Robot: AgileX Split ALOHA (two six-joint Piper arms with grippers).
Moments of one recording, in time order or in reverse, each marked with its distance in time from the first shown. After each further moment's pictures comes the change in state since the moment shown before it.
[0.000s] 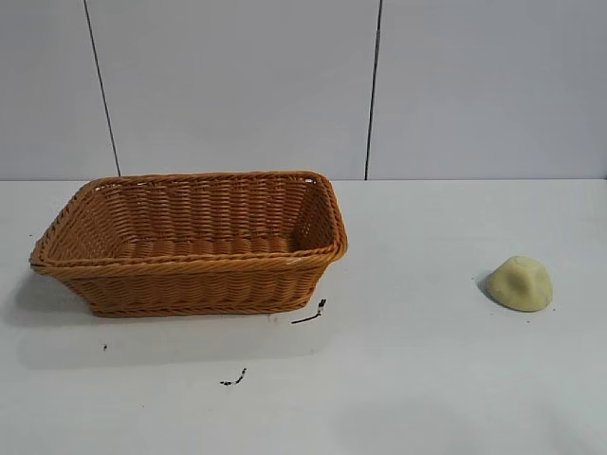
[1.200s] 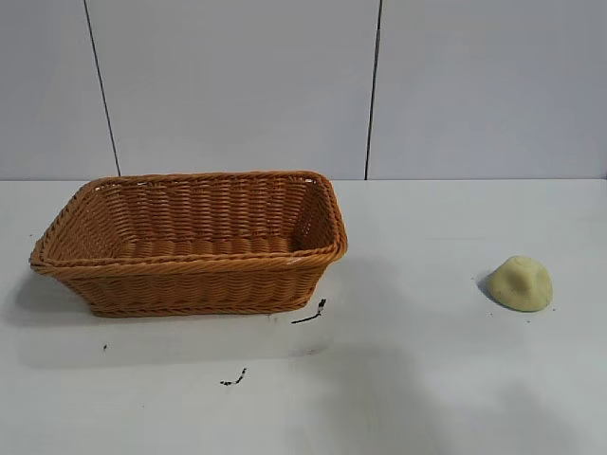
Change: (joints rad) left arm 0.000 0.000 0.000 0.000 0.000 0.000; right arm 0.000 0.928 -0.384 -0.012 -0.027 0.056
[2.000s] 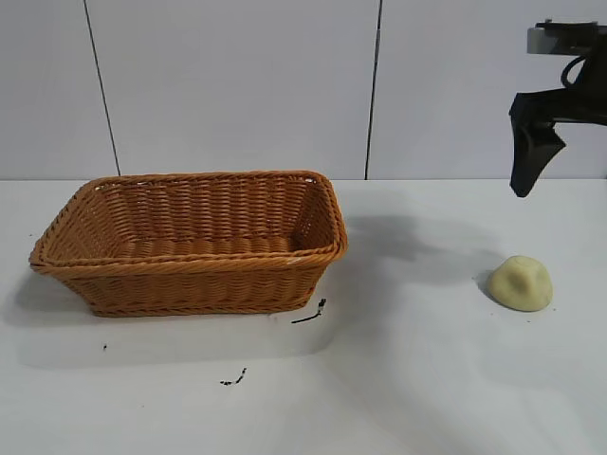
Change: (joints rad) left arm 0.000 0.000 0.000 0.000 0.000 0.000; right arm 0.000 0.962 -0.544 -0.025 -0.052 -0.052
